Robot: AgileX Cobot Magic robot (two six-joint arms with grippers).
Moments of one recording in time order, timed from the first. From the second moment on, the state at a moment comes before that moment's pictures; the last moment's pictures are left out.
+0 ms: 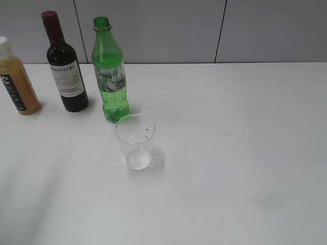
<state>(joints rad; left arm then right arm) -0.10 0.83 -0.52 -0.06 -0.29 0.08 0.06 0.00 -0.42 0.08 0.95 -0.12</state>
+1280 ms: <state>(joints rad) -0.10 1.33 -0.52 0.18 -0.67 -0.09 0.06 0.00 -0.42 0.08 0.95 -0.12</state>
